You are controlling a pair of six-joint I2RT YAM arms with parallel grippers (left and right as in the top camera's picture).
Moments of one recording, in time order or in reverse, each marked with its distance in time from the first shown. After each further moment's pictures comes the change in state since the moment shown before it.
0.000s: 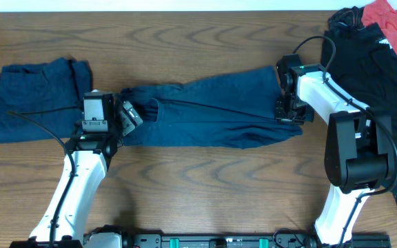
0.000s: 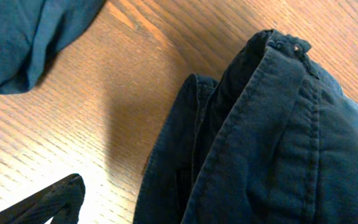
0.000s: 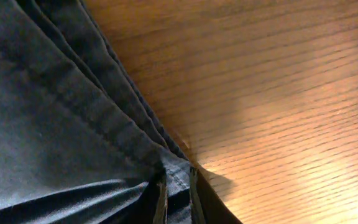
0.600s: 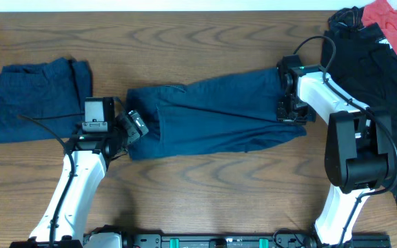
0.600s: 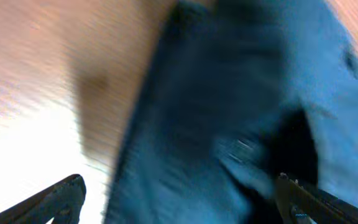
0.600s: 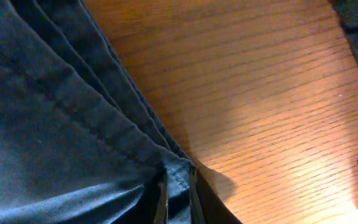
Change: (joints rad) left arm 0.004 0.000 0.000 -0.129 0.220 0.016; right arm -0.003 0.000 -0.006 0.002 0.045 0.000
